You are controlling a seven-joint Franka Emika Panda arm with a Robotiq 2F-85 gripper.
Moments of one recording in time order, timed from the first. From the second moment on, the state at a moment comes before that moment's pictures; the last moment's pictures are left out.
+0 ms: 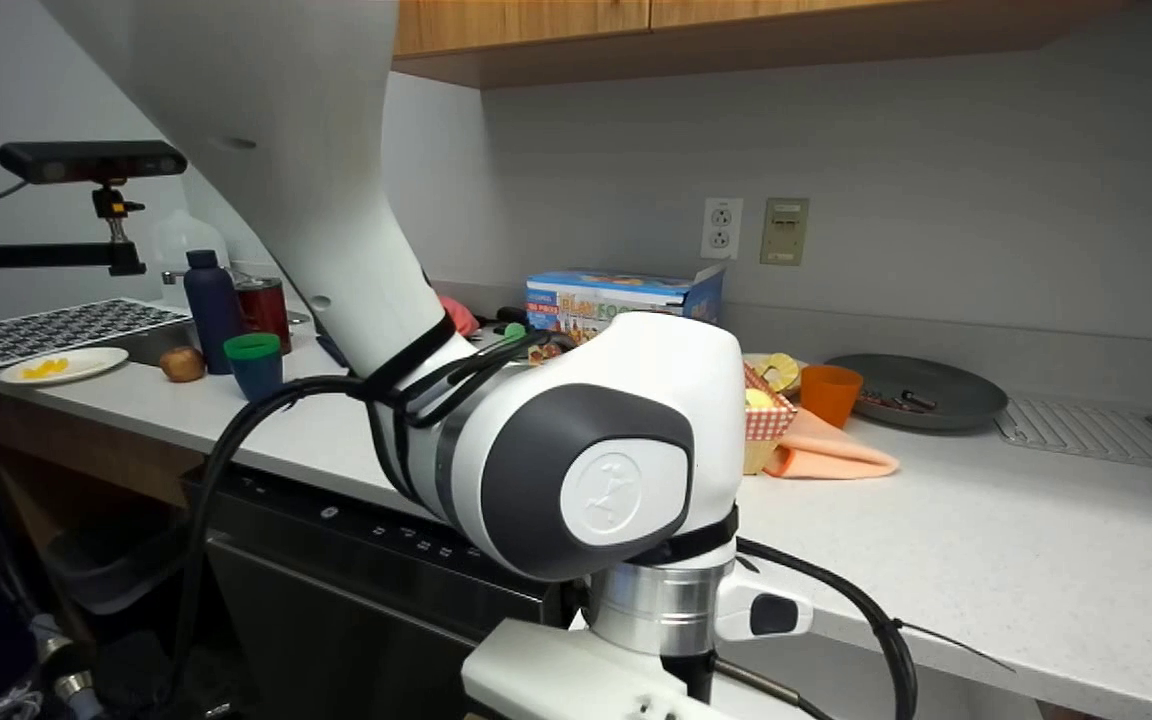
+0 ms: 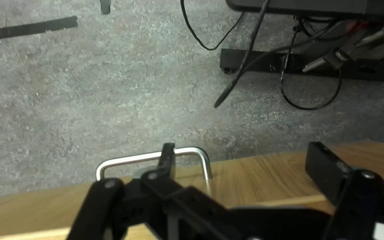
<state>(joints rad) -0.30 0.22 -0.28 -2.47 -0.39 2.50 -0.35</state>
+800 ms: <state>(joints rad) -0.29 0.31 -0.05 -2.21 -0.11 2.50 -0.64</state>
